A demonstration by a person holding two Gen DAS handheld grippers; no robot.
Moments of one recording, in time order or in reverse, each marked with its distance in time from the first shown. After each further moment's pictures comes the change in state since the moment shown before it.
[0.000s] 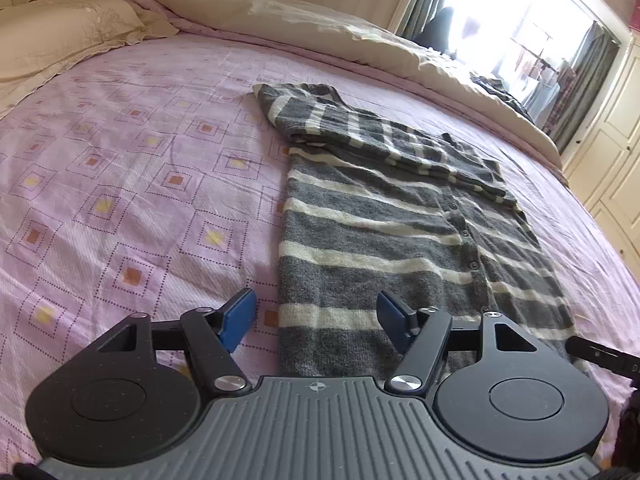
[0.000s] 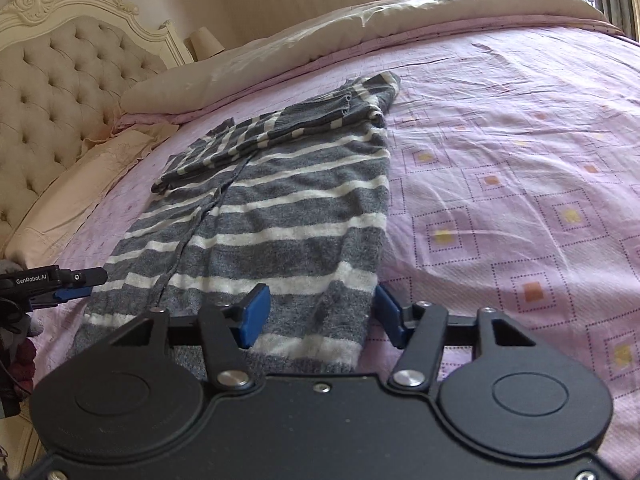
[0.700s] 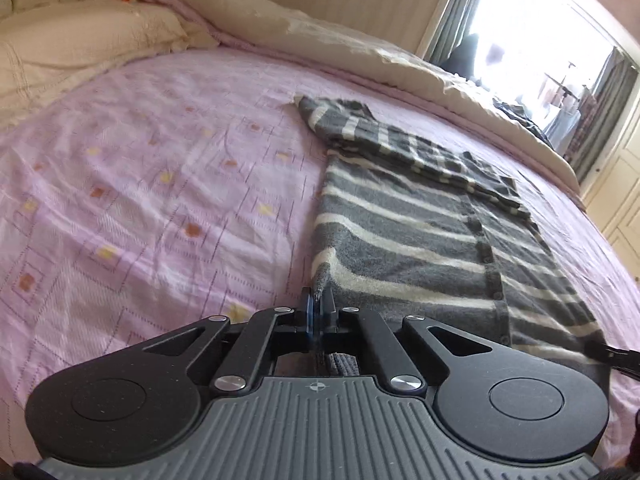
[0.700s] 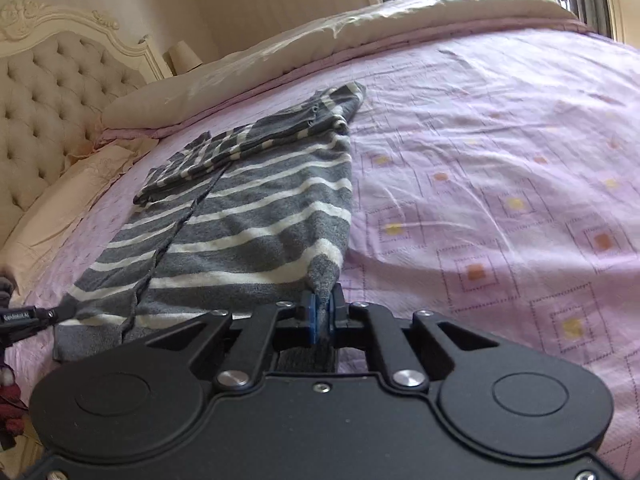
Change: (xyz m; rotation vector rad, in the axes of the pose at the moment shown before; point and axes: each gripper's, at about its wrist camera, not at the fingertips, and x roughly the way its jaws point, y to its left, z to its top) left arm -0.027 0.014 -0.033 -0.085 -0.046 0.049; right arm -0.021 -0.021 -0.008 0.070 -0.019 -0.042
